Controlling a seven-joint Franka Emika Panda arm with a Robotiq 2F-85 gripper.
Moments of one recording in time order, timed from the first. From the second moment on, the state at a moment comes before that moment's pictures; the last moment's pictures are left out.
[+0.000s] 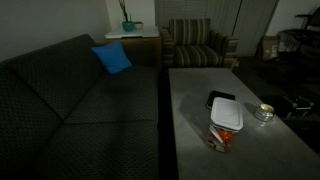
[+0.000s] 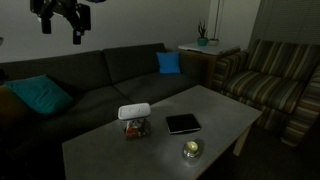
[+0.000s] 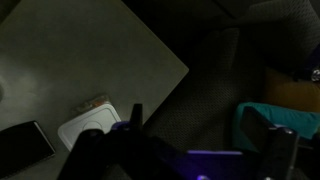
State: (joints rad) arm 0.21 -0.10 0.04 -2.42 0.31 2.14 -0.53
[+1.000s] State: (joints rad) arm 0.19 0.17 0.12 -2.28 0.45 2.48 -0.77
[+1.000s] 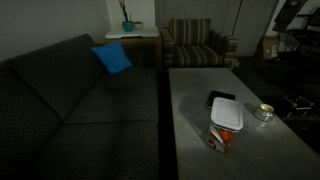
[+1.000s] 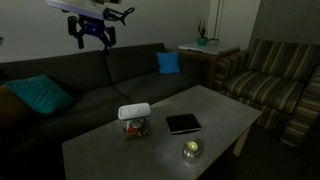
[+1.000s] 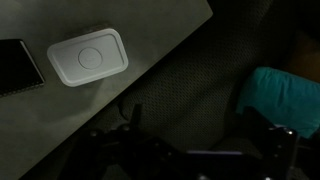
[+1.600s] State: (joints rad) arm 0.14 0.32 0.16 -2.21 0.42 2.68 -0.71
